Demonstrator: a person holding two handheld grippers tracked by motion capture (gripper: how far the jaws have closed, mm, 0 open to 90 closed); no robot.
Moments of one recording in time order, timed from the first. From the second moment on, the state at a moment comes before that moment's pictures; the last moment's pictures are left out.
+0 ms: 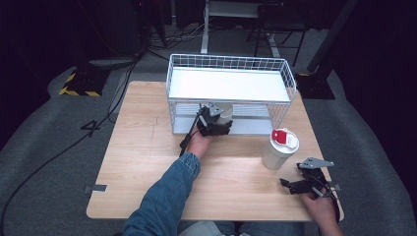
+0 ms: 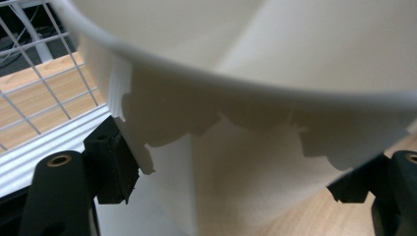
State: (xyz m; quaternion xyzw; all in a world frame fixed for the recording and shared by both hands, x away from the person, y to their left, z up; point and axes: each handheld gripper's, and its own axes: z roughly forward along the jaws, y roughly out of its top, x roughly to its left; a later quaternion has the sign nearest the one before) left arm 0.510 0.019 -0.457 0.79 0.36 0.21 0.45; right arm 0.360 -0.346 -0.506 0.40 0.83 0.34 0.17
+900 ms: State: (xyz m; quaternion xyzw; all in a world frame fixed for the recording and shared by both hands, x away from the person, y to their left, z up) left arm 0.542 0.010 -0.473 0.77 0.41 0.19 0.44; right arm 0.360 -0.346 -0.506 0.40 0.83 0.34 0.17
